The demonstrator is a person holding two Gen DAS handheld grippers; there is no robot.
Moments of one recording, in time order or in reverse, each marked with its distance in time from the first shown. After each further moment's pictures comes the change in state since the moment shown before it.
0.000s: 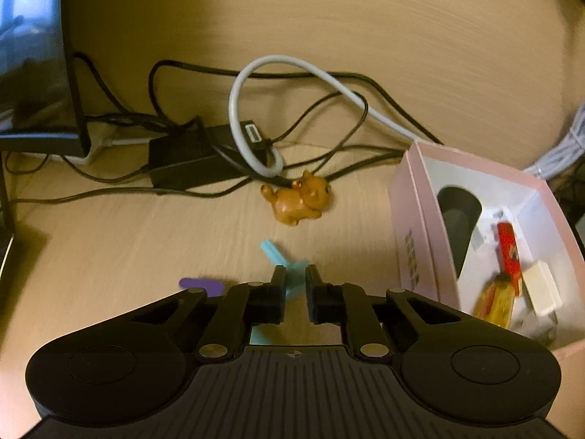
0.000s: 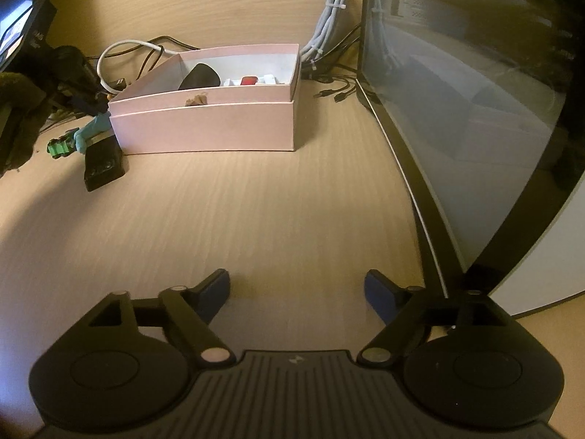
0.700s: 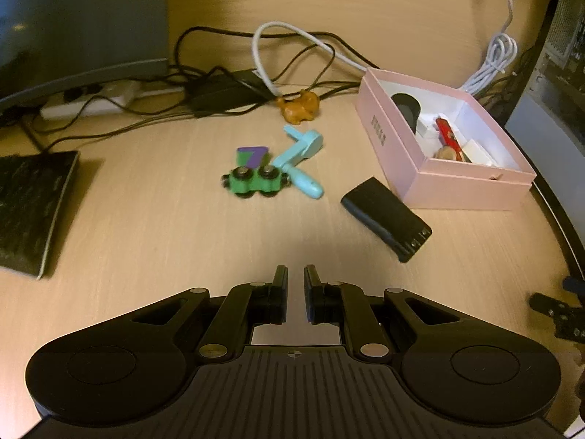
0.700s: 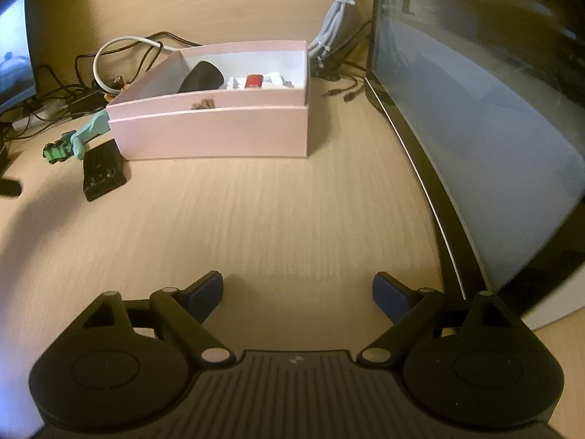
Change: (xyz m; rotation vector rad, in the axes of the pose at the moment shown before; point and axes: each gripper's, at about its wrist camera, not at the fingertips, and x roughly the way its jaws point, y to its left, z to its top) left arm -0.107 0.063 -0.095 0.125 0.048 -0.119; right arm 0.009 0.015 0.018 -0.004 0.027 -0.008
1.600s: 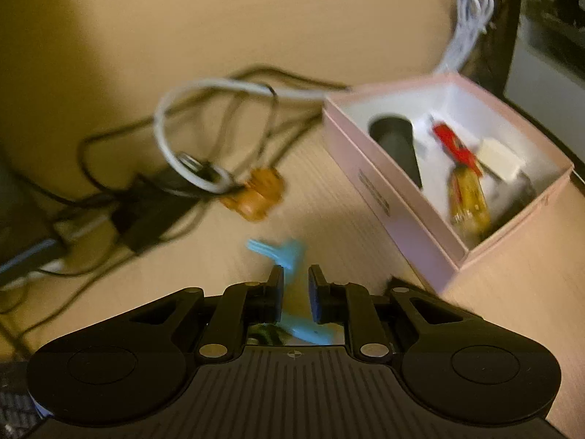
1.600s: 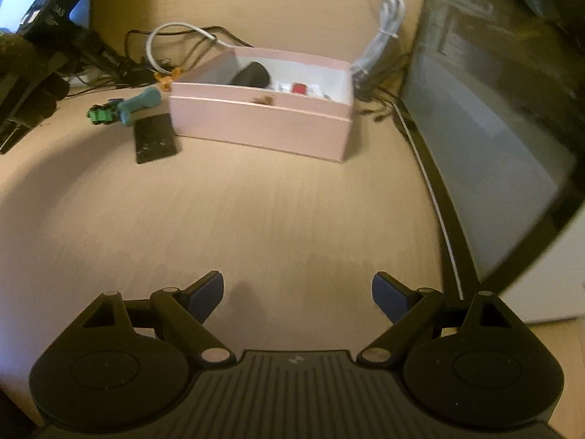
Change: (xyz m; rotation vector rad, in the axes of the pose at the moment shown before) left arm 0.096 -0.038 0.100 0.381 0.020 -0.014; right arm -0.039 0.025 -0.027 -0.150 -0.036 -0.016
